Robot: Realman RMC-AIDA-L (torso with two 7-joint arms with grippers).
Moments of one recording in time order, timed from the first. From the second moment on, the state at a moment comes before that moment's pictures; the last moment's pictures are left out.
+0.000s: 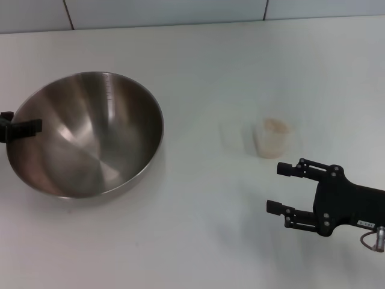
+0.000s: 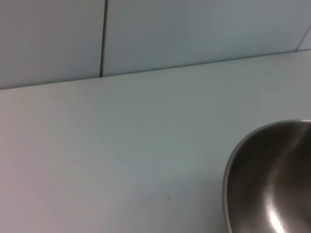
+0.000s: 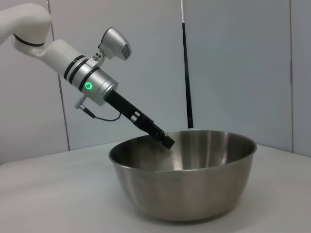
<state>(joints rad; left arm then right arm) -0.28 -2.06 0.97 1.23 2.25 1.22 -2.15 0.29 2.07 -0.69 -0.42 -1.86 -1.66 0.79</state>
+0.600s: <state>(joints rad) -0.30 -2.07 0.98 1.23 2.26 1.22 -2.15 0.29 2.07 -0.69 -0.42 -1.86 -1.66 0.79</state>
